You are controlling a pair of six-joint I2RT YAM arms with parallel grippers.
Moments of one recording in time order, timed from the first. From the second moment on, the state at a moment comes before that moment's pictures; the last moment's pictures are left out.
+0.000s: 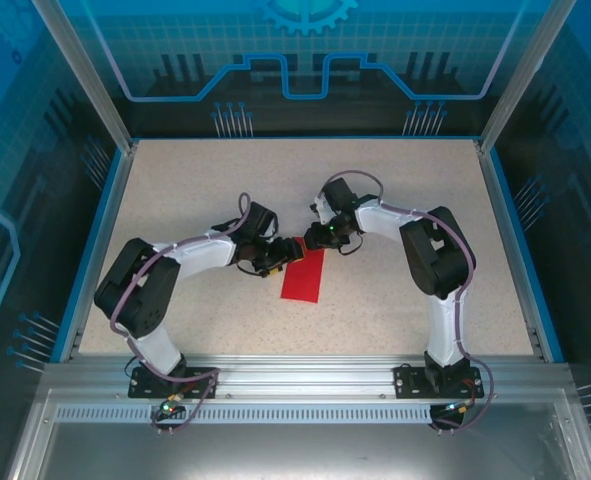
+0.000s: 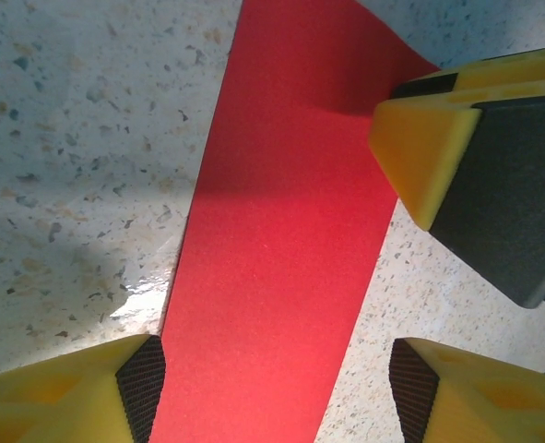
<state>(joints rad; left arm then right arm) -0.50 1.72 0.96 -0.29 0.39 -0.90 0.49 2.05 1.35 -0.49 -0.40 0.29</state>
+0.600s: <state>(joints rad) -0.53 1.81 1.05 -0.40 0.35 -0.87 0.49 2.05 1.35 -0.48 -0.42 0.27</state>
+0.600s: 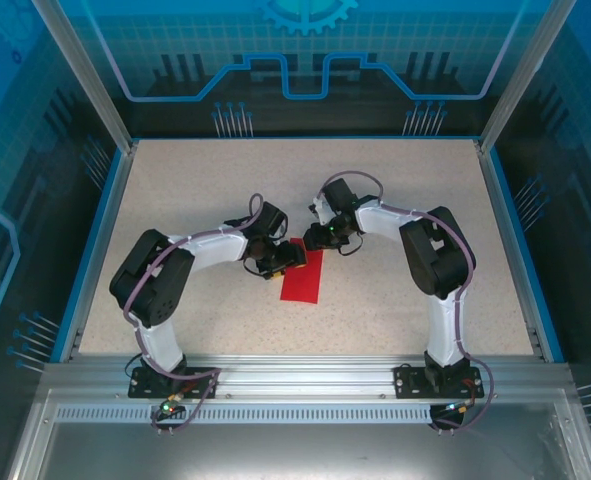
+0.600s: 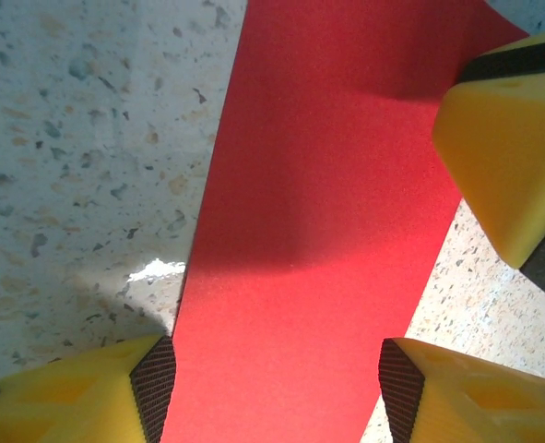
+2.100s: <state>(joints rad) -0.58 1.80 1.09 -0.50 0.30 -0.84 0.47 2.07 1.35 -0.49 -0.51 0.19</state>
